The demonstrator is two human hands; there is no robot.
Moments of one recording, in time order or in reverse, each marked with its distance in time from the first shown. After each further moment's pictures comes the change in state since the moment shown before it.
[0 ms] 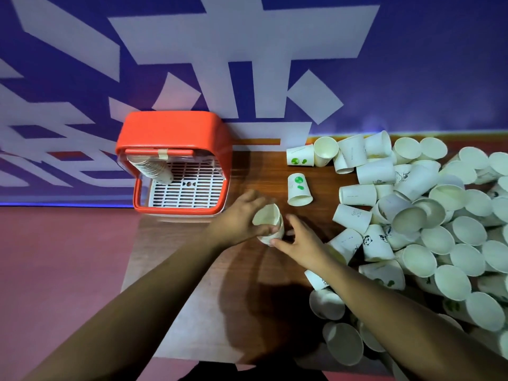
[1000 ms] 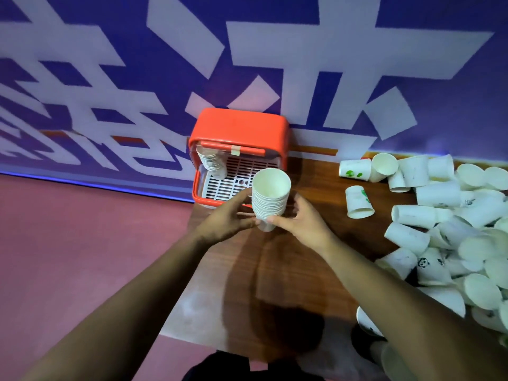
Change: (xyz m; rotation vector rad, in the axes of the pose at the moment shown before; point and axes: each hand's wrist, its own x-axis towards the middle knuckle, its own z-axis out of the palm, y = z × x) left_hand -0.099 -0.099 -0.069 -0.548 0.154 -0.150; right_hand 0.042 -0.132 0.070 0.322 -0.028 -0.129
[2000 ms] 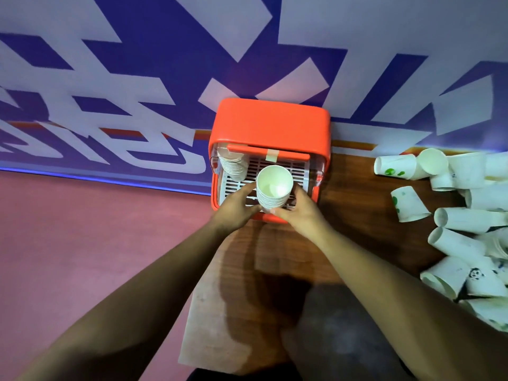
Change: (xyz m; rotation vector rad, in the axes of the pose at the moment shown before) left_hand 0.062 -0.082 -0.078 0.106 0.077 -0.153; right_hand 0.112 0.016 0.092 -0.052 0.061 0.101
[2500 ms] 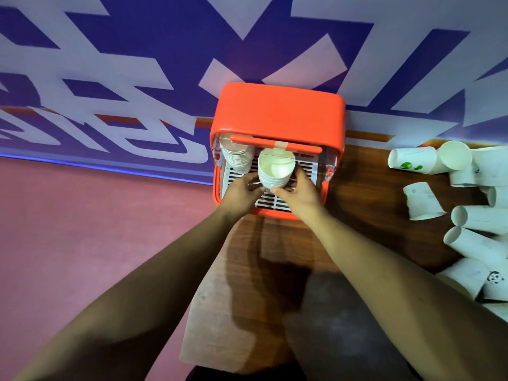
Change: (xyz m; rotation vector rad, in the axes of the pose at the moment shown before) left_hand 0.029 -0.005 0.005 -0.144 0.103 -0.159; right_hand 0.044 0.005 0.016 -0.037 0.083 0.057
